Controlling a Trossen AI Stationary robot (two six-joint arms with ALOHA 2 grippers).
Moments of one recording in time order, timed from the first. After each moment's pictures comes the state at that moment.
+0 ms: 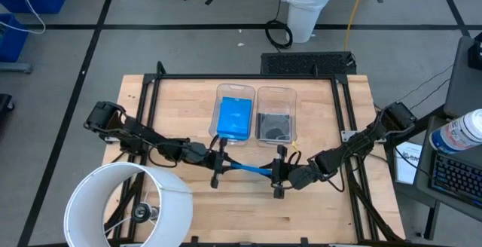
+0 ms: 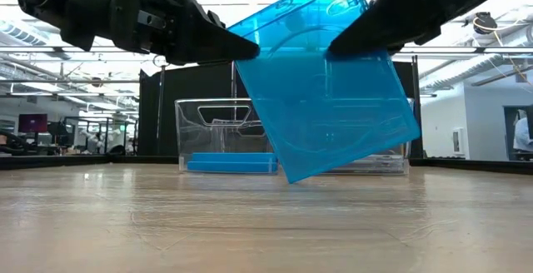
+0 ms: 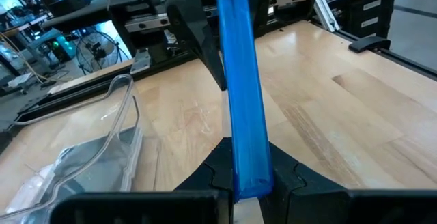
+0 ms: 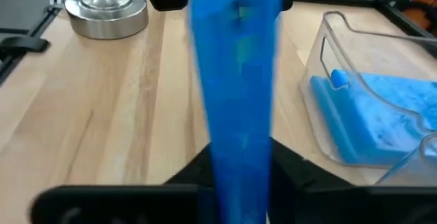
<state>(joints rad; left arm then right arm) -0.27 1.63 0.62 0.78 -0.10 0.26 0.50 1.54 0.75 0.24 0.57 0.23</state>
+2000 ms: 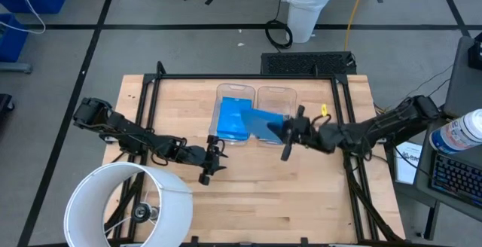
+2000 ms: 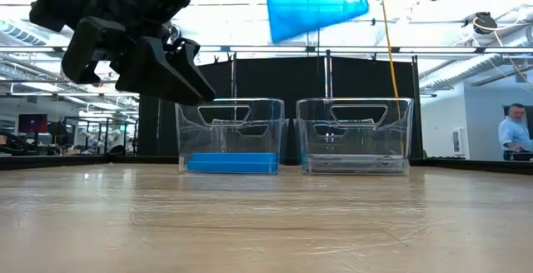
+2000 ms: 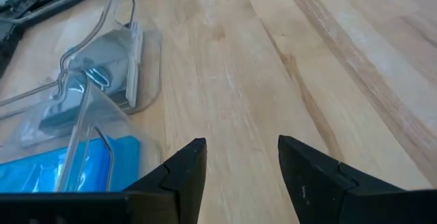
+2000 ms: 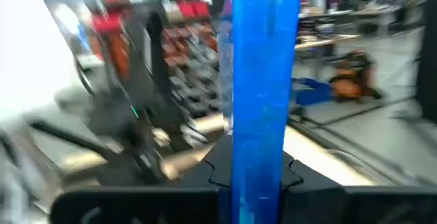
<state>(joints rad) -0.29 1.47 0.61 0.26 -0.23 0.20 0.28 1.15 0.75 0.40 0.64 0.13</state>
